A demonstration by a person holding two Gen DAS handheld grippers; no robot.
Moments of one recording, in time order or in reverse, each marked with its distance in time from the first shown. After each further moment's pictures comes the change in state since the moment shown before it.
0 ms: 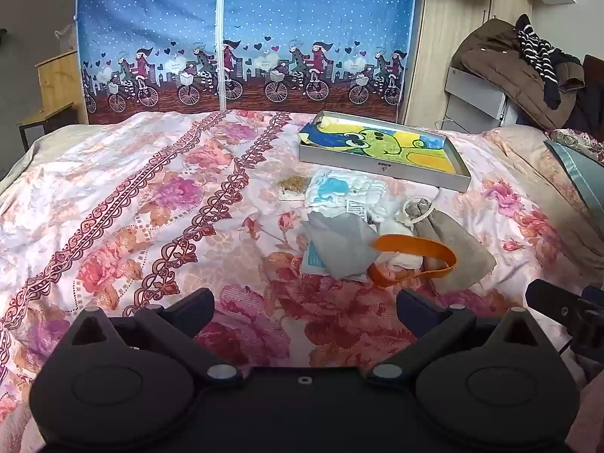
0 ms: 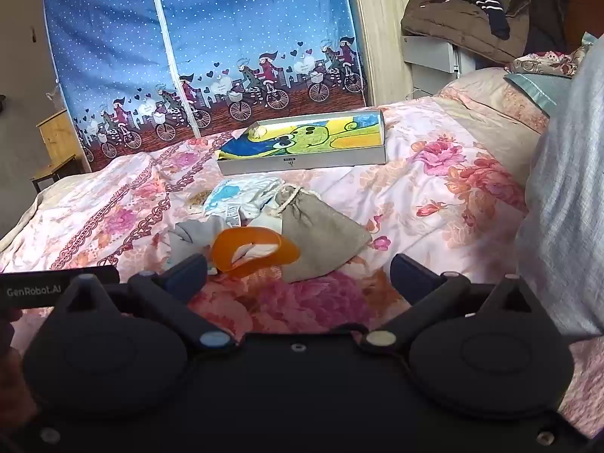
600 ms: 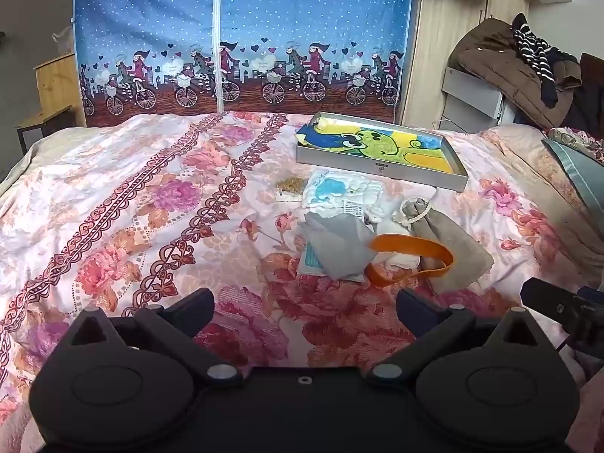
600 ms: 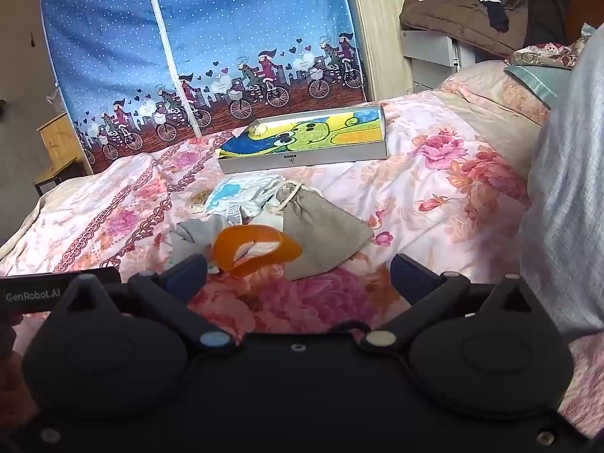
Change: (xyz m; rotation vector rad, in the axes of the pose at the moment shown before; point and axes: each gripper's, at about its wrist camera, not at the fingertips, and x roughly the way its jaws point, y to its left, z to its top) left arm -0.001 -0.001 0.000 0.005 -0.010 0.003; right arm 0.001 0.000 -0.001 0.020 0.014 0.005
